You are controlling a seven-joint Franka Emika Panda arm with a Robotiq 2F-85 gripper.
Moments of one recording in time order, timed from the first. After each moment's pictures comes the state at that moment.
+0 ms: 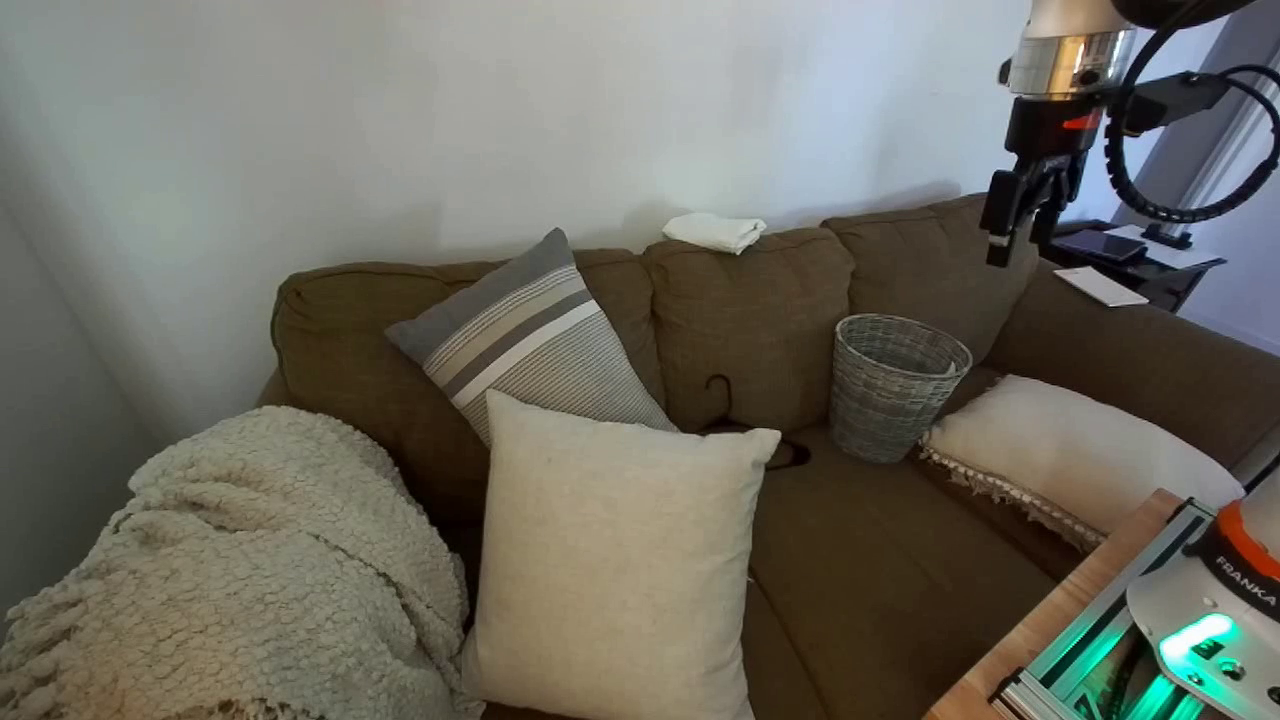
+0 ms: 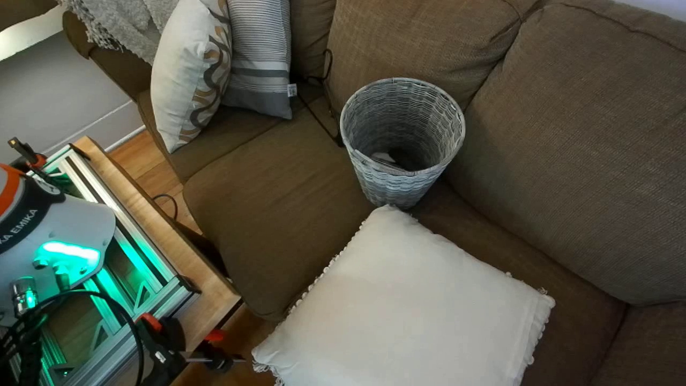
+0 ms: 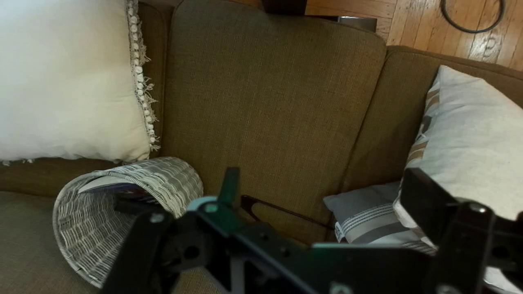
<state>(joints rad) 0.04 -0.61 0.15 -2.45 -0.01 1.70 0.11</state>
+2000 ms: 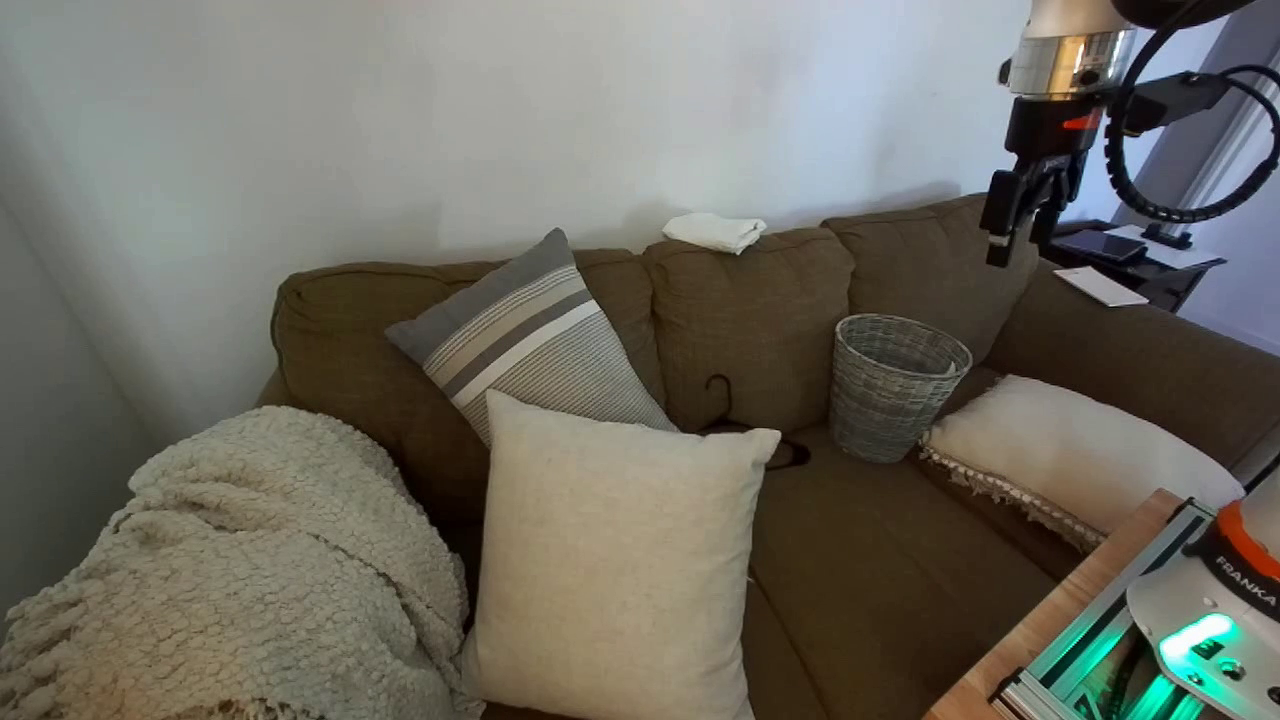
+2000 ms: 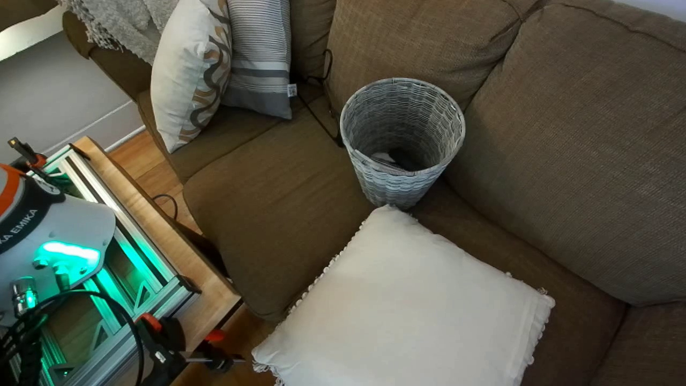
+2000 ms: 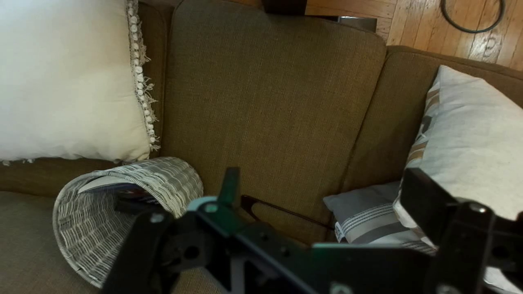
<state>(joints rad) 0.04 -0.61 0.15 -2.45 -0.01 1.70 0.11</state>
